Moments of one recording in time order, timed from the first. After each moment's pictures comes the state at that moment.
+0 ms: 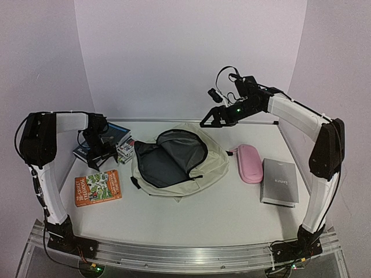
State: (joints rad) left arm -0.14 1.95 1.40 -0.93 0.15 -0.57; right arm 0.47 1.95 1.87 -0.76 -0.68 -0.02
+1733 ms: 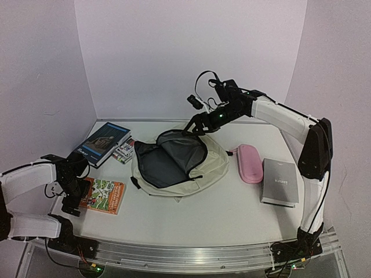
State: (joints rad) left arm -0.25 1.07 0.58 -0.99 -0.16 -1.72; right arm 0.60 2.05 1.96 -0.76 -0.72 -0.02
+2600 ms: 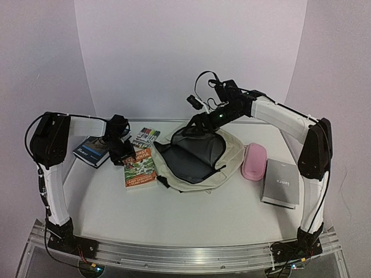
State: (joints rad) left arm -0.34 2.01 1.38 -0.61 0.13 -0.77; right arm 0.61 2.05 1.96 -0.76 -0.74 -0.02
